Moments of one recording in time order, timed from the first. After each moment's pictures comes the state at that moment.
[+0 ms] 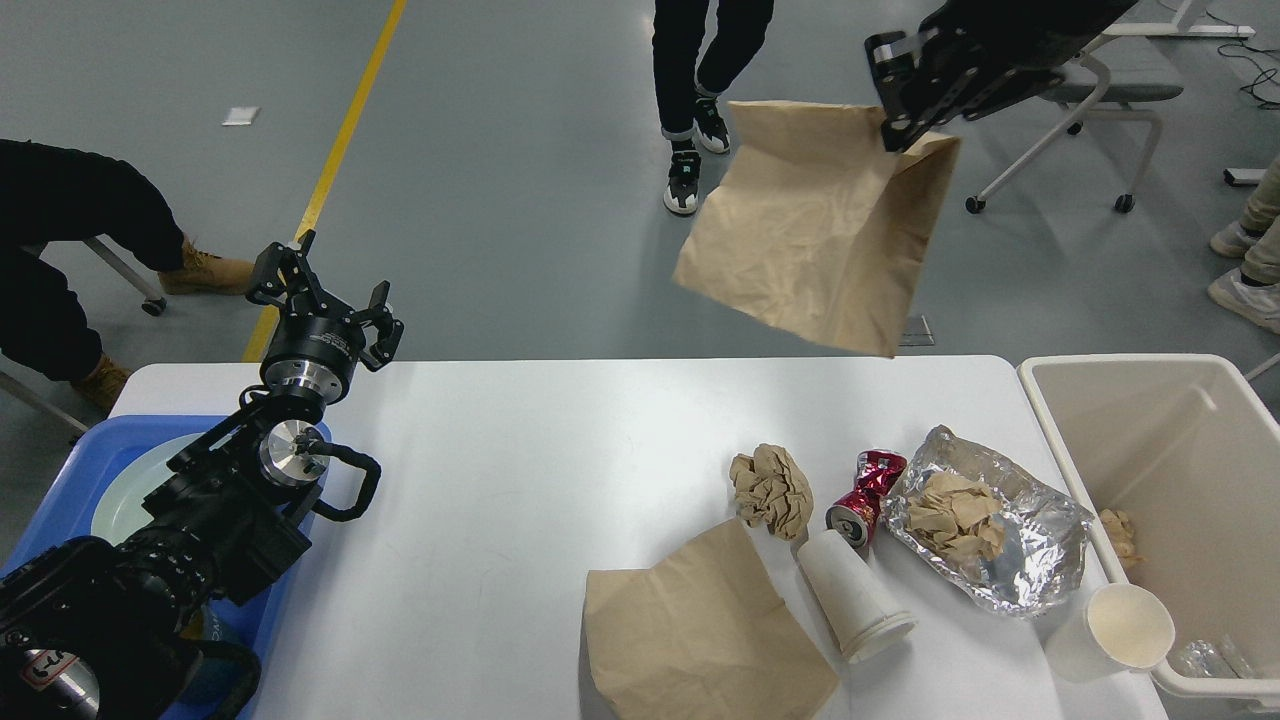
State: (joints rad) left arm -0.85 0.07 -0.73 -0.17 -0.16 -0.37 -0.42; right arm 2.38 -0.23 -1.23 0.96 -0.23 0.96 0.10
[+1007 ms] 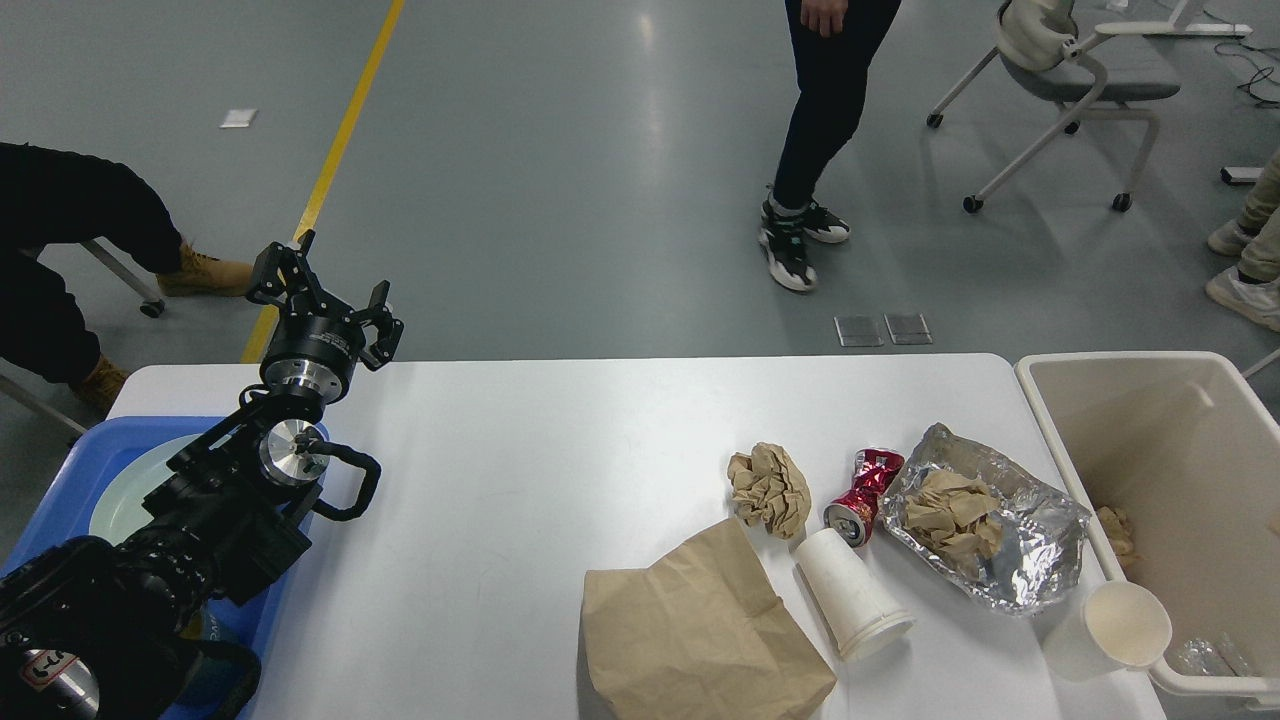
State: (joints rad) left arm -0.85 0.07 -0.73 -0.17 -0.16 -0.37 -0.42; right arm 1.89 -0.75 -1.67 0.85 -0.61 0.77 0.09
